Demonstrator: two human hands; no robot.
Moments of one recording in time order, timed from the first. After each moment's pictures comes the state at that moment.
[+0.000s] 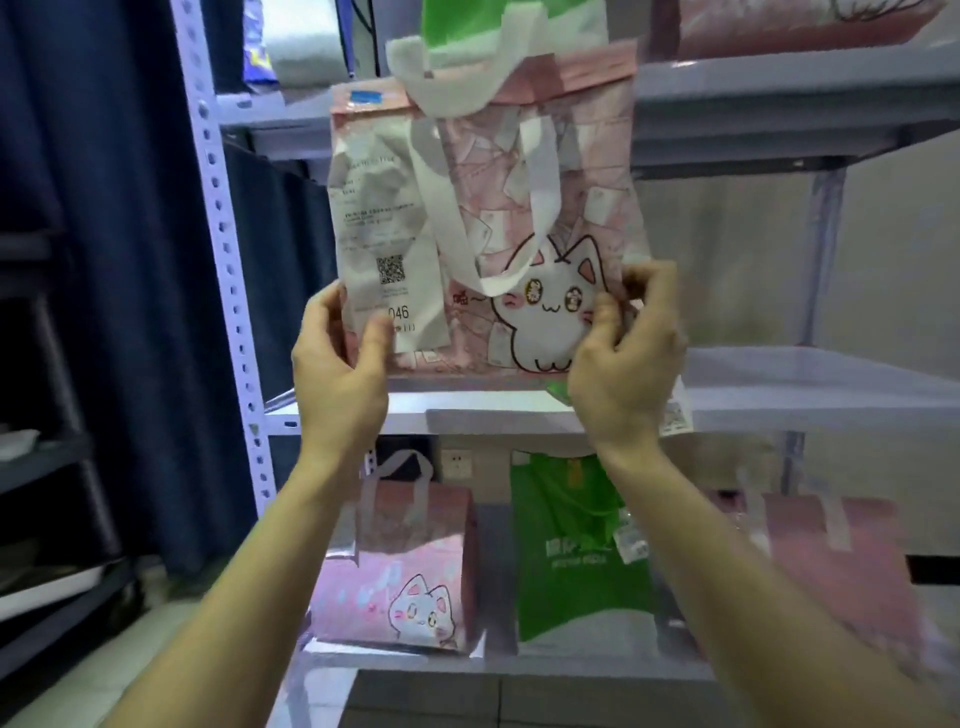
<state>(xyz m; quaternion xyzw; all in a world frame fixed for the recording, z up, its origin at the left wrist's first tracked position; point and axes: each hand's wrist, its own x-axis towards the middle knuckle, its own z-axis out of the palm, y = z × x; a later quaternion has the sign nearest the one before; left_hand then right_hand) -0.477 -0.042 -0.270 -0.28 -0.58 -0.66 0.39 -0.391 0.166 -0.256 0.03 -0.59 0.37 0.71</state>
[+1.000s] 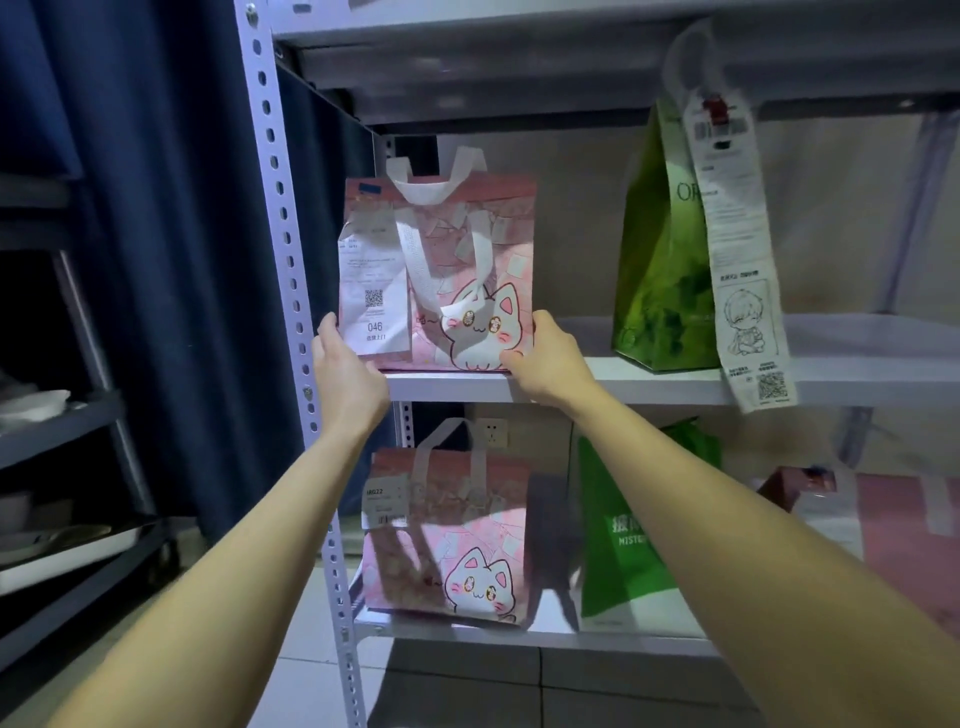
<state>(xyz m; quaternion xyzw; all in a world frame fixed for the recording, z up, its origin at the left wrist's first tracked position) -0.626 -0.107 -0.332 -0.08 -0.79 -0.51 0.32 -0.568 0.126 -0.307 -0.04 -0.88 0.38 0.28</state>
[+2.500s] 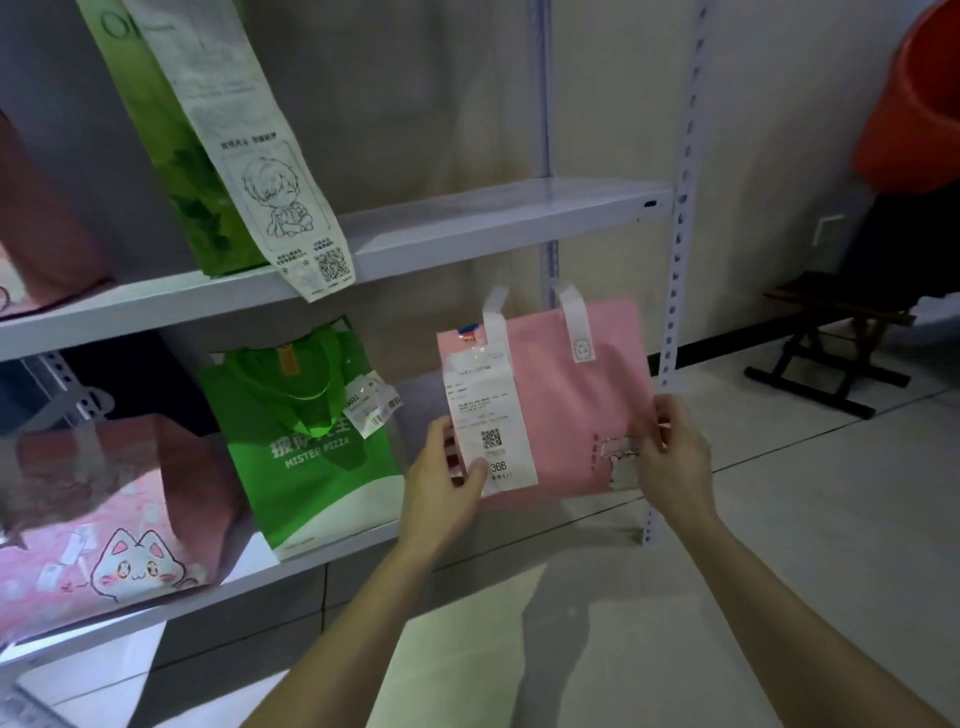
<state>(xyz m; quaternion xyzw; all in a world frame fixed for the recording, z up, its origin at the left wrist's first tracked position) -0.384 0.287 -0.575 -0.37 -0.78 -0.50 0.01 -0.206 0.511 -0.591 -0.32 -0.72 0.39 0.47</state>
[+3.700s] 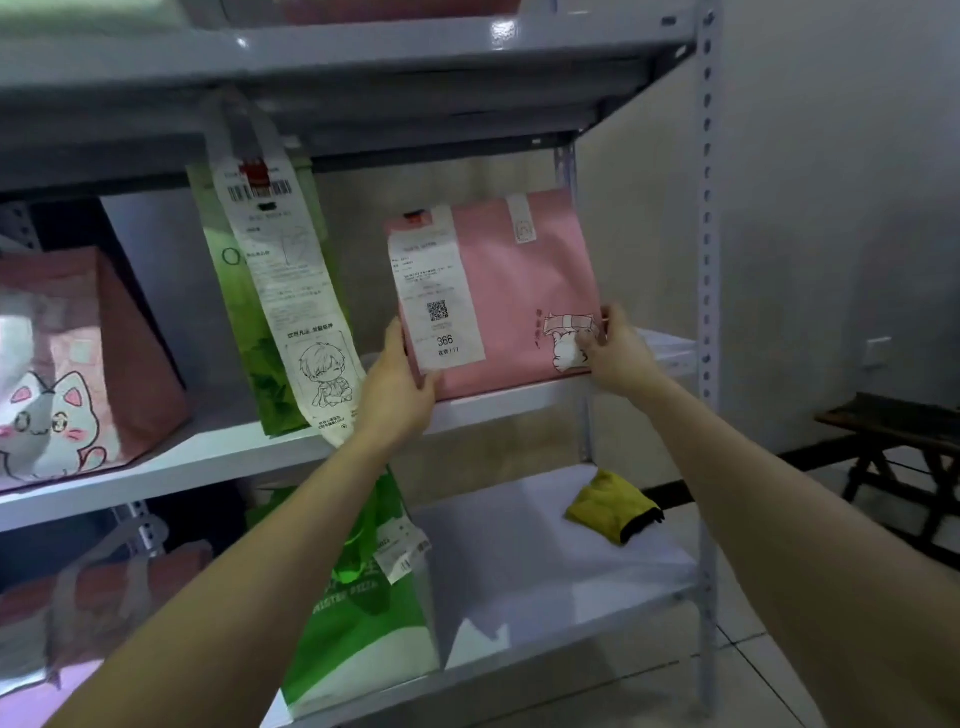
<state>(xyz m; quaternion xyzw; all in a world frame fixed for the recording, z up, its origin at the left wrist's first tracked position) -0.471 0.320 -0.304 -0.37 -0.80 -0.41 0.21 -0.349 0.589 -0.314 -0.24 -0.80 0.38 0.40</state>
